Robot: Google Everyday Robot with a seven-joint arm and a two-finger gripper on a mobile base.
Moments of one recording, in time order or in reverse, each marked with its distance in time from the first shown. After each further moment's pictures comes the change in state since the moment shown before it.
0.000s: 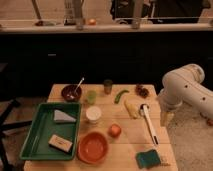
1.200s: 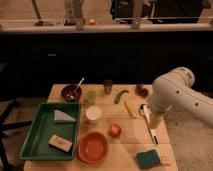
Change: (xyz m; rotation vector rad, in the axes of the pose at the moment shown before) arm -0.072 0.015 -0.013 0.046 -0.057 -0.011
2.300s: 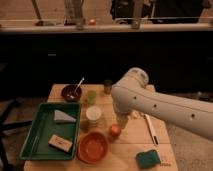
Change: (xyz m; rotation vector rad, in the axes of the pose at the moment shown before) arm -0.147 0.001 0.003 0.039 -0.038 -0.128
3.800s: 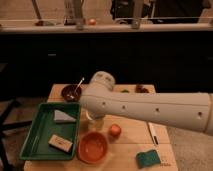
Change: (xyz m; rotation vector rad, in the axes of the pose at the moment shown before) arm -0.117 -0.006 0.012 0.037 -0.029 -0.126
